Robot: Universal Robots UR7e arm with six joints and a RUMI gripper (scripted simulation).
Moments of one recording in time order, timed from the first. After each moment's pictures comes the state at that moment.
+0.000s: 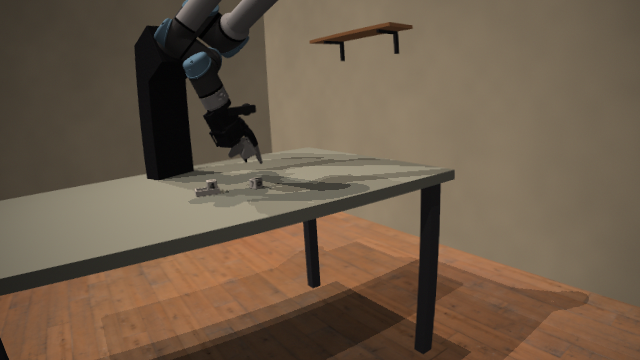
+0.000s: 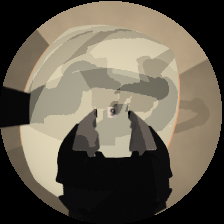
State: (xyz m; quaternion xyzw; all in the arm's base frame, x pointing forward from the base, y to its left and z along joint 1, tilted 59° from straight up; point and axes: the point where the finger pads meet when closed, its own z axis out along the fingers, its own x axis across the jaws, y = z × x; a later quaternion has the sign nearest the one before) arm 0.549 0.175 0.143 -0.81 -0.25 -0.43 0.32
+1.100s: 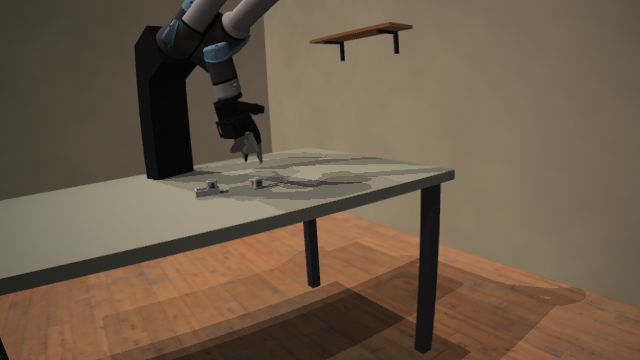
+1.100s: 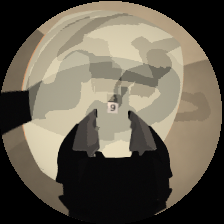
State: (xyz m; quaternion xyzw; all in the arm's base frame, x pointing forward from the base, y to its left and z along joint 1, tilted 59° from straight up) arm 0.547 0.177 0.144 -0.84 -0.20 -0.46 0.23
